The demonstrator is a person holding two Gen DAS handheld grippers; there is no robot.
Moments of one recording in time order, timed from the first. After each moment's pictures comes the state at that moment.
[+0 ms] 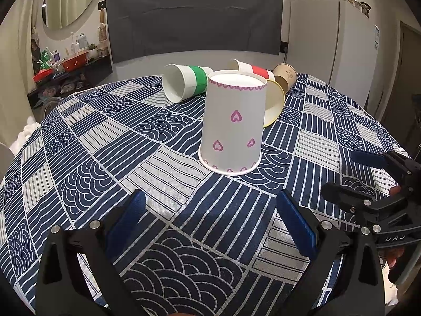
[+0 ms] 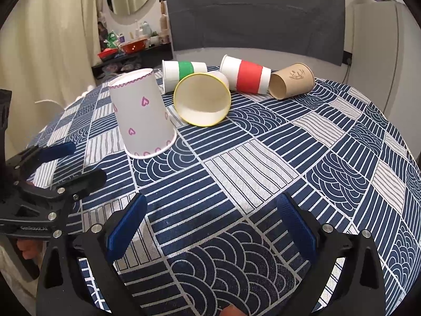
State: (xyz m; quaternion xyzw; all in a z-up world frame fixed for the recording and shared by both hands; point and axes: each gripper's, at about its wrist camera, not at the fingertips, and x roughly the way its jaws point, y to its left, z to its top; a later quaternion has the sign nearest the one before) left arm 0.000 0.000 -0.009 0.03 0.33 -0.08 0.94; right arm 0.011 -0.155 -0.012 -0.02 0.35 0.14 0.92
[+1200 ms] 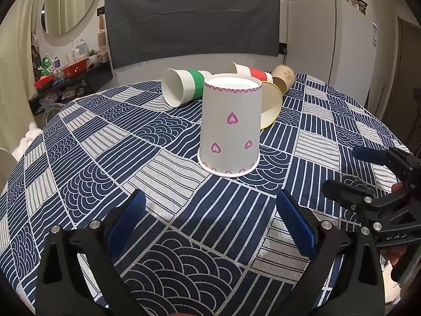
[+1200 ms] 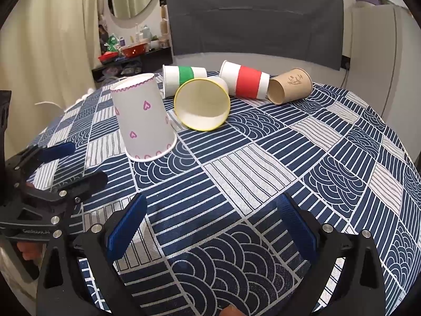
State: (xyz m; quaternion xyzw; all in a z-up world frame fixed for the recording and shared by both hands) left arm -0.004 -0.004 -0.008 0.04 0.32 -0.08 0.94; right arm 0.007 -0.155 -0.011 -0.03 0.34 0.14 0.93
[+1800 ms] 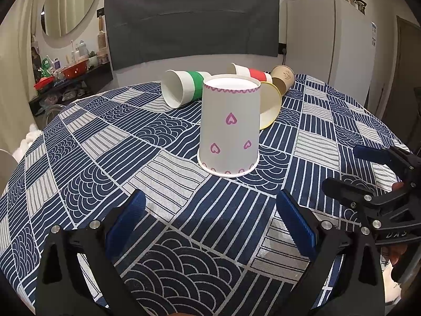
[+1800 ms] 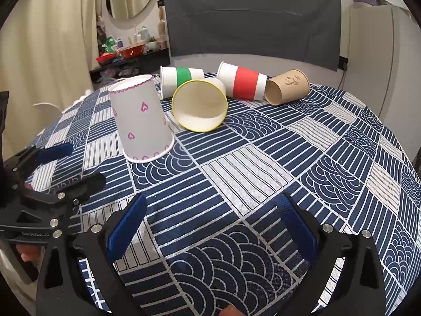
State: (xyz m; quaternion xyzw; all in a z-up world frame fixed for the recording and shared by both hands) left arm -0.005 -0.005 -0.007 0.04 0.32 -0.08 0.94; right arm 0.006 -0.154 -0.010 -0.03 0.34 0.13 0.93
